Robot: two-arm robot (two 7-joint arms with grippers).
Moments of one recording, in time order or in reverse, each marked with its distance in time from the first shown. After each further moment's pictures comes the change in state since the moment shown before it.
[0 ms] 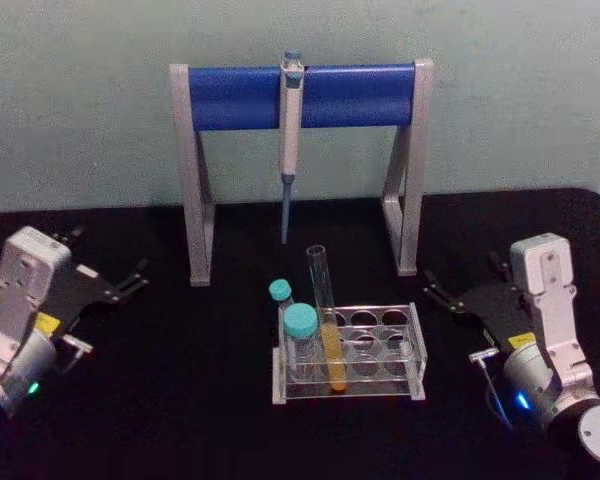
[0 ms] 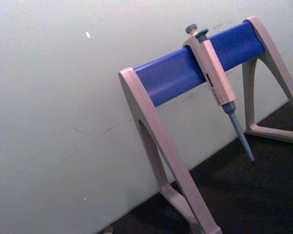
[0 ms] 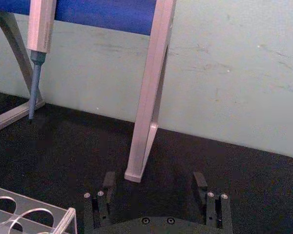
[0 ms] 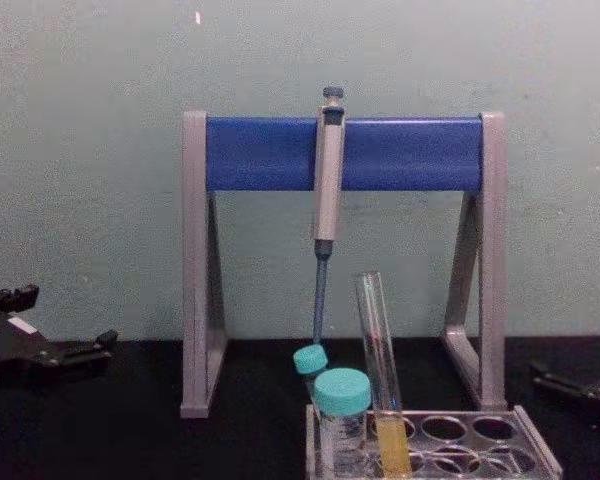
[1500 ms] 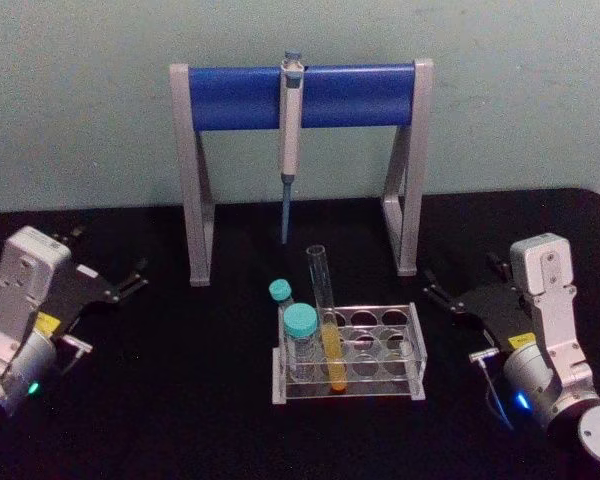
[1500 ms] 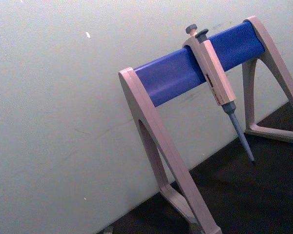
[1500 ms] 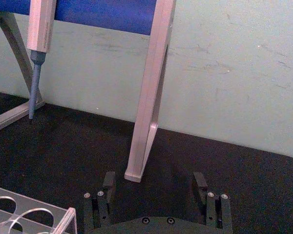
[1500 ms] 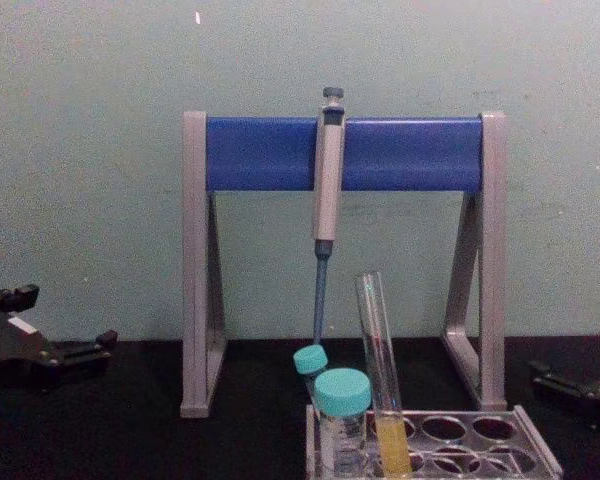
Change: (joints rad) left arm 0.000 0.000 0.000 0.000 0.000 0.000 0.000; right arm 0.000 0.000 0.000 0.000 0.000 0.000 0.000
